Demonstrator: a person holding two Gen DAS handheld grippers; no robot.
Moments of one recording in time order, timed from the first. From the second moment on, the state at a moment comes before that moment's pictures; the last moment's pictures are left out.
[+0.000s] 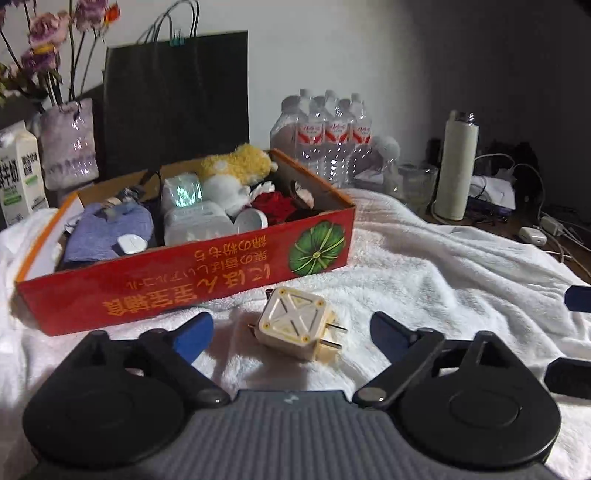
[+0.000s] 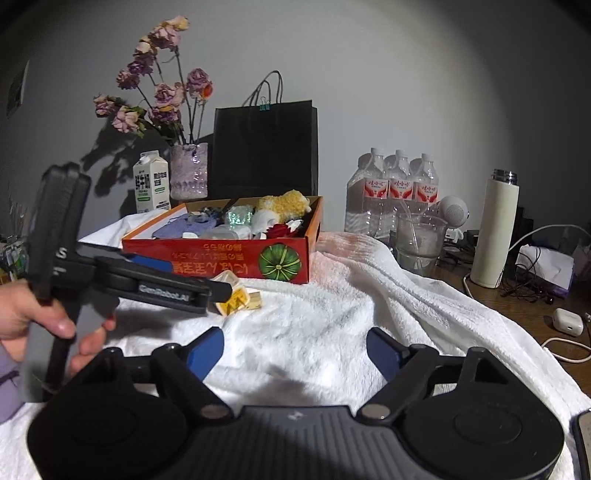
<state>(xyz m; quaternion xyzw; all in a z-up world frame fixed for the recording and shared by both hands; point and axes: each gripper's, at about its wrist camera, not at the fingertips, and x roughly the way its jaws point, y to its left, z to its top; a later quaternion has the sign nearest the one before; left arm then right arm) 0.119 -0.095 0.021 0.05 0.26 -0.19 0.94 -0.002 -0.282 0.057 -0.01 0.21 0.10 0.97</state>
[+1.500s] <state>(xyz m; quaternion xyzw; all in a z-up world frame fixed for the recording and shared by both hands) -0.106 -0.010 0.063 -0.05 0.19 -0.10 0.98 -0.086 -0.220 0.078 0.00 0.16 0.12 0.98</state>
